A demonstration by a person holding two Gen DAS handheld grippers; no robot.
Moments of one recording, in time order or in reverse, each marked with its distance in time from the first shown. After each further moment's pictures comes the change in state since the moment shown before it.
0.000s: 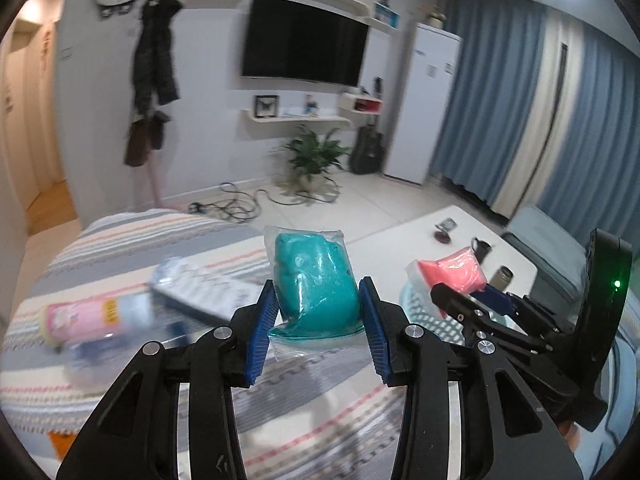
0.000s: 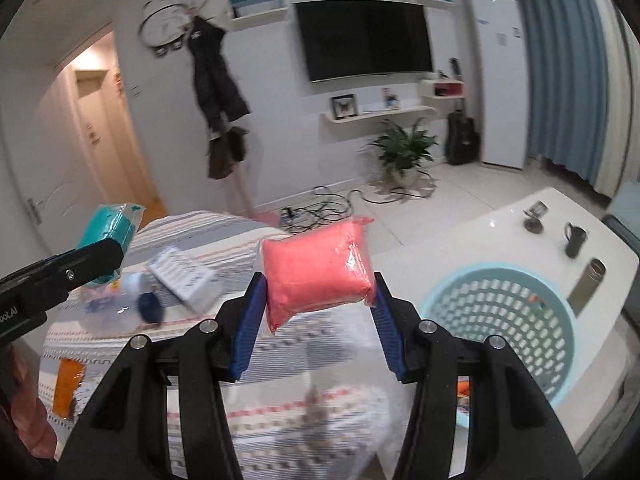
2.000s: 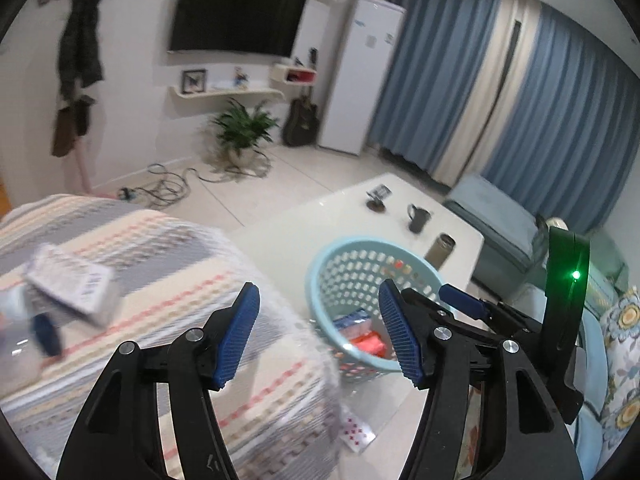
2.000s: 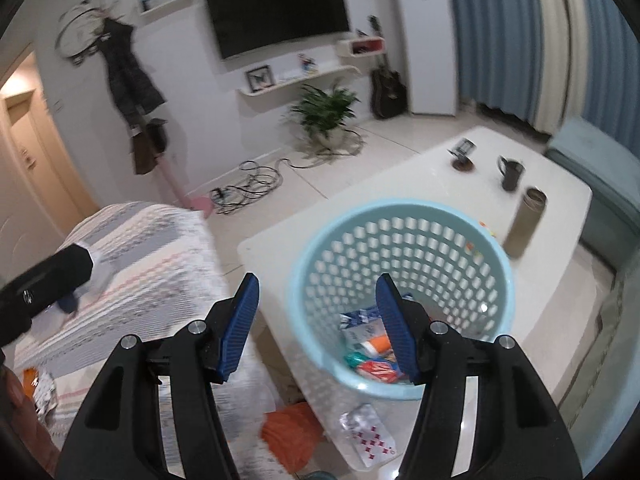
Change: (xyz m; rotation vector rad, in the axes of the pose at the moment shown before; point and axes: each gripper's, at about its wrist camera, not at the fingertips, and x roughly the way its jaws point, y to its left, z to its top) left arm 0.048 -0.056 -0.027 0.037 0.071 -0.195; right arm -0.004 -0.094 -0.034 0.142 0.104 -0.182
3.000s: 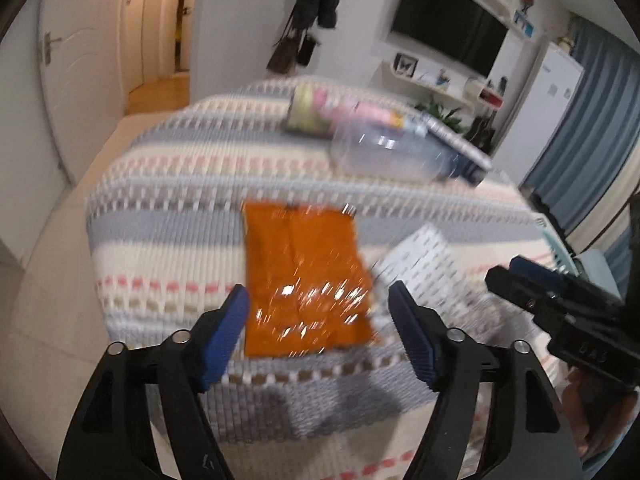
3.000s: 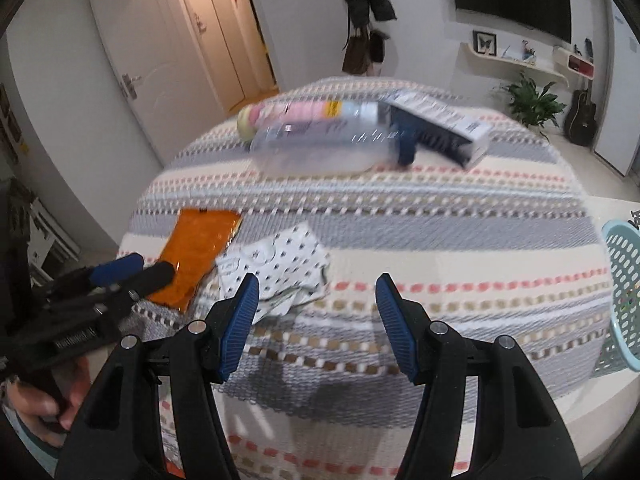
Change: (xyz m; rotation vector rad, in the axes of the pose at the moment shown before) left arm -0.197 0.216 -0.180 -0.422 0.049 0.472; right arm -0.048 0.293 -0.138 -0.469 0.247 0.477
